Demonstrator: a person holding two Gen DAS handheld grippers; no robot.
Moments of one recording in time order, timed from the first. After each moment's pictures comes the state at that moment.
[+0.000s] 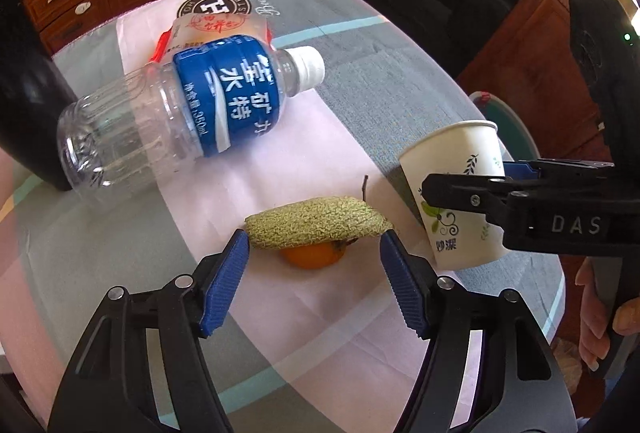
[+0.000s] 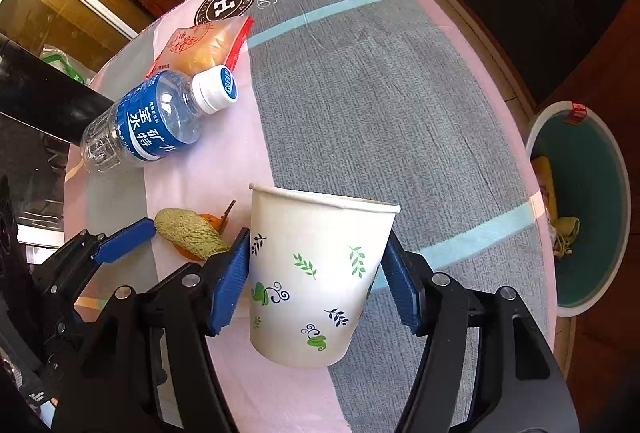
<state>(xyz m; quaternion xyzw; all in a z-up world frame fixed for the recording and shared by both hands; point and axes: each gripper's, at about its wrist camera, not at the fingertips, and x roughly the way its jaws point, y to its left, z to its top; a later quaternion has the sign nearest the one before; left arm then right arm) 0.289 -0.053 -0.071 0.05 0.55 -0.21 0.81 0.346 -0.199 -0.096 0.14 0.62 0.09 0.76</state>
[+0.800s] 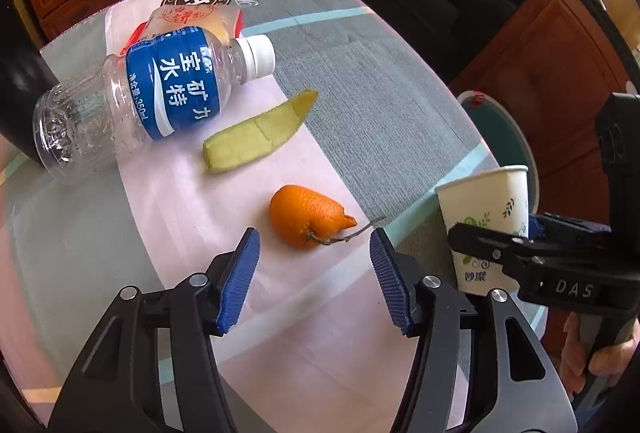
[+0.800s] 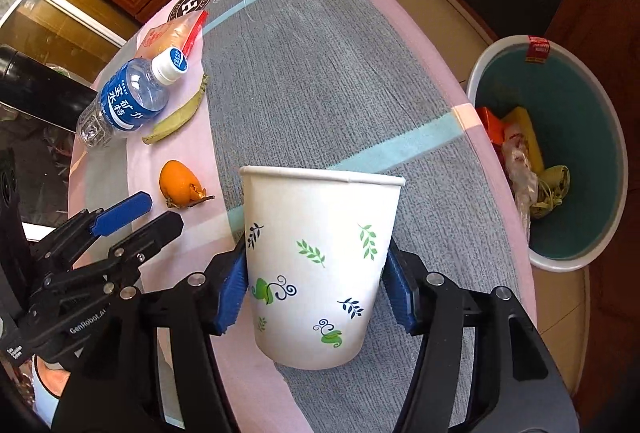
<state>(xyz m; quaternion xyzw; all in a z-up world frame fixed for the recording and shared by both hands) 0.278 -0.089 -0.072 0.02 0.57 -0.18 0.80 0.292 -0.260 -0.110 0.19 0.62 0.08 0.76</state>
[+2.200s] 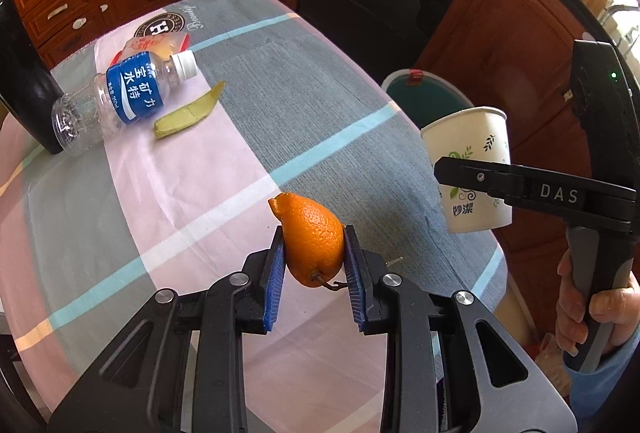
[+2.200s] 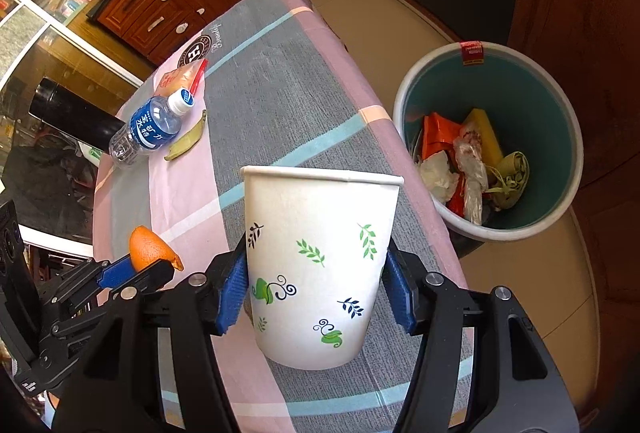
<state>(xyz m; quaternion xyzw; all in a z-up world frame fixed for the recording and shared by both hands) 0.186 -0.137 -0.031 0.06 0.54 -0.21 0.81 0.233 -0.325 -0.074 0.24 0.56 0.08 0.79</state>
